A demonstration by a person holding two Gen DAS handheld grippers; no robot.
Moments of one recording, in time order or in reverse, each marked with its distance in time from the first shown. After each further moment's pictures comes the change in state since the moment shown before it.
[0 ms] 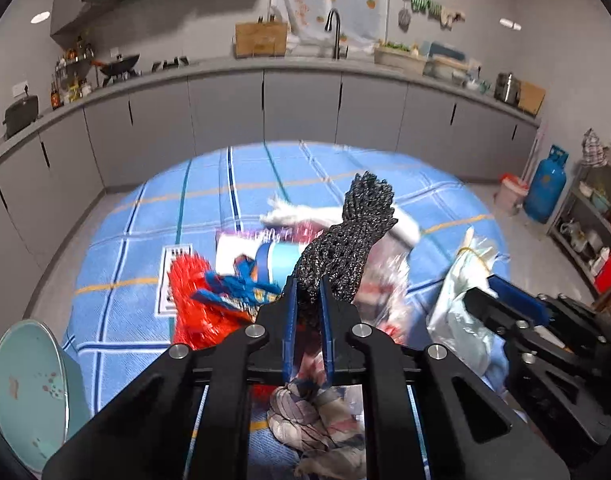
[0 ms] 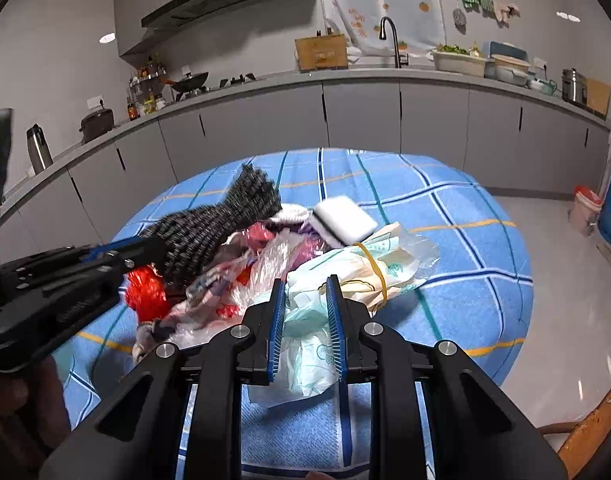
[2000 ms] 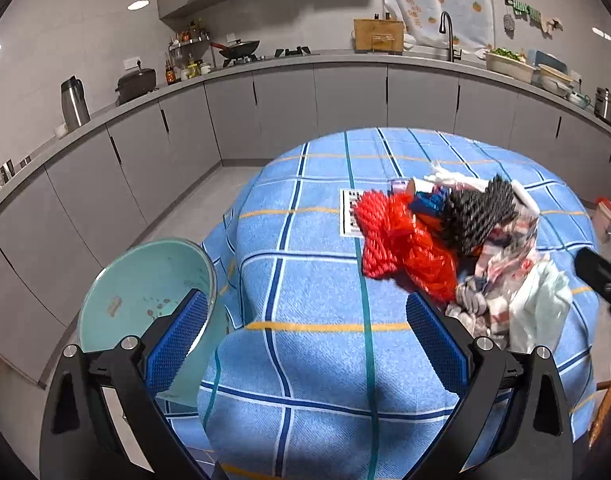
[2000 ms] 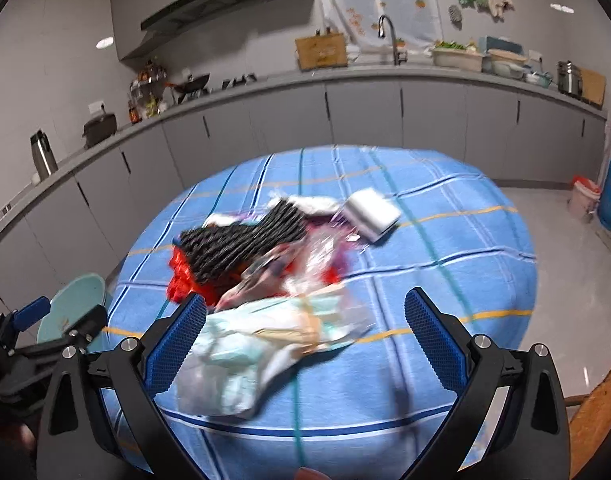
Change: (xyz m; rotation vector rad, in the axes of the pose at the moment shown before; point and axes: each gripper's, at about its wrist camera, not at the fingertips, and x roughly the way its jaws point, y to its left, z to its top) left arm -0.069 0.070 -0.066 -0.144 0.038 0.407; right arm -0.014 0.044 -0.012 0.038 0.039 0.012
